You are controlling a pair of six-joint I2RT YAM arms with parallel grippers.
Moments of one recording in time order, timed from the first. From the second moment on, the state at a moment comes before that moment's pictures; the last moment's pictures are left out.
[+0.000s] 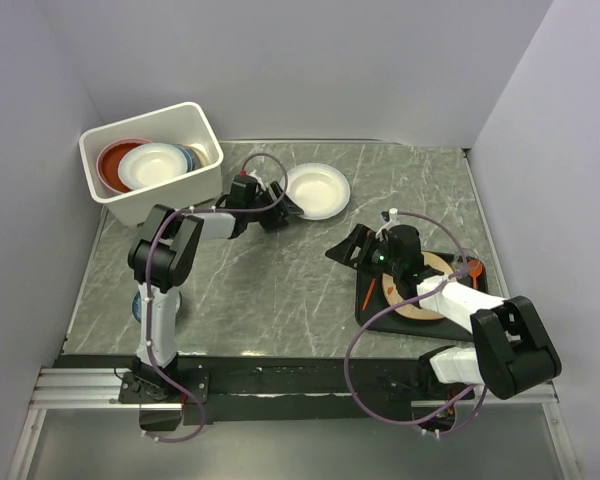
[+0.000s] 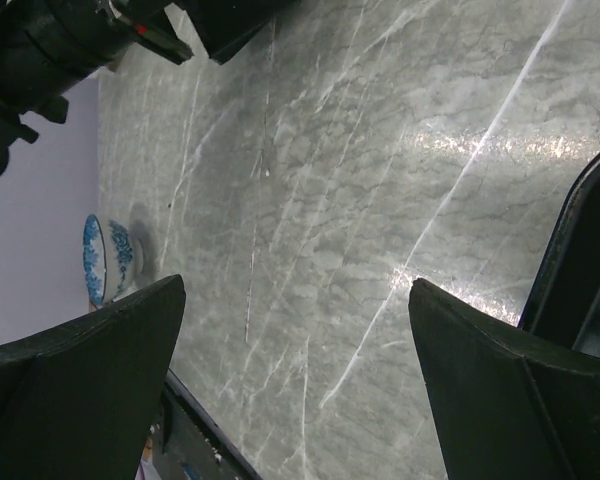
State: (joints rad) left arm -0.40 2.11 1.26 0.28 0.39 -0.91; right arm 0.34 1.29 0.47 0.33 -0.38 0.80
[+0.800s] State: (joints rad) left arm -0.40 2.24 1.28 0.52 0.39 -1.10; right arm 0.34 1.21 0.44 0.29 -0.36 0.80
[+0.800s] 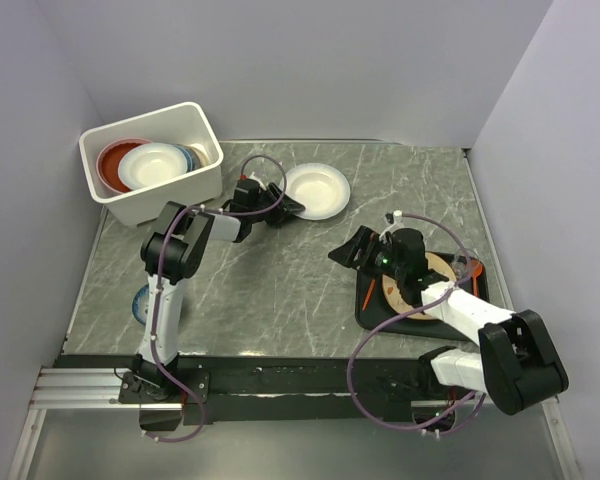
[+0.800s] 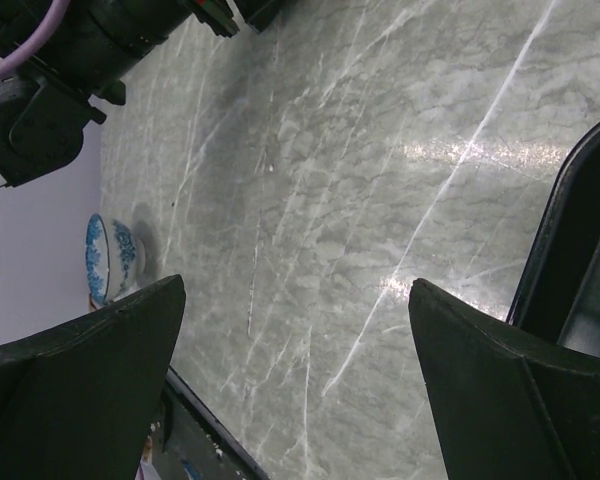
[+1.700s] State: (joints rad) left arm -0.40 2.27 1.29 0.60 0.36 -1.24; right arm 0.34 1.20 0.44 0.30 -0.37 0.81
